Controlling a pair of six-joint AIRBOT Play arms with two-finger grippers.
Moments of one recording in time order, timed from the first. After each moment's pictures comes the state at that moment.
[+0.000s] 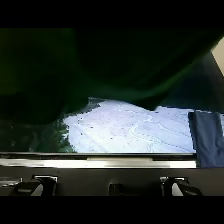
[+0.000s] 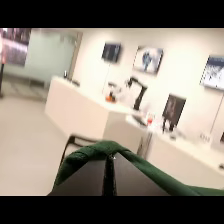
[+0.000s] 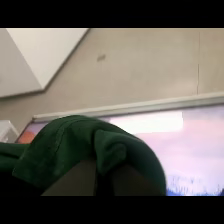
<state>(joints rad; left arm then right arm) -0.02 -0.71 1.67 0.82 -0.66 -1.41 -0.28 -0.84 1.77 -0.85 1.12 1.51</state>
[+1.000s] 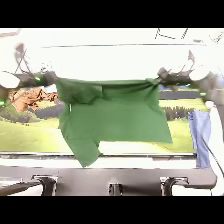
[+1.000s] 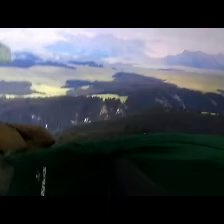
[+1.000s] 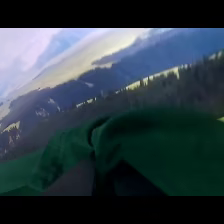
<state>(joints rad) -0.02 -1.40 1.34 1.16 -0.80 -1.58 -0.05 -1.56 1.45 -0.99 0.87 1.75</state>
